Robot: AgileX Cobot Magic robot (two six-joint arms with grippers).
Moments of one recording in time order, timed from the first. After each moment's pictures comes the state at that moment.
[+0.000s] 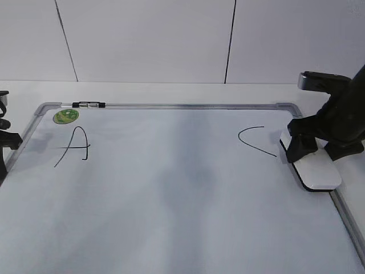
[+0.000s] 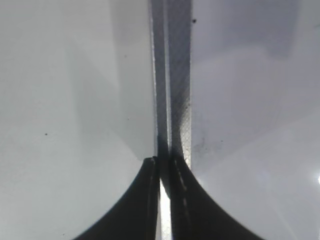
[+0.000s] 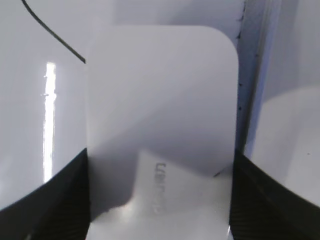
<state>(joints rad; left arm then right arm) 0.03 1.92 -1.20 -0.12 0.92 0.14 0.08 1.80 -1.17 0.23 0.84 -0.17</state>
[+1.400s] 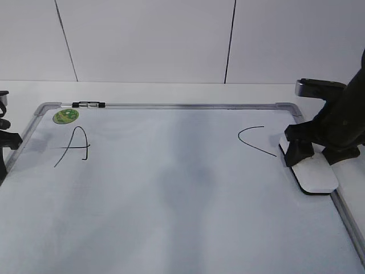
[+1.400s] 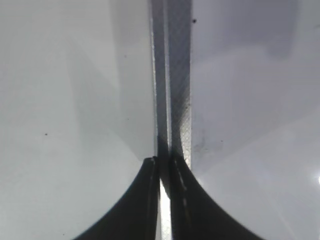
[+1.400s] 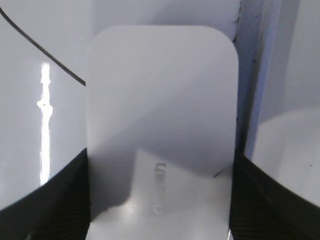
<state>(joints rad) 0.03 1.92 -1.20 -0.12 0.92 0.14 0.08 1.85 -1.17 0.22 0.80 -0.16</state>
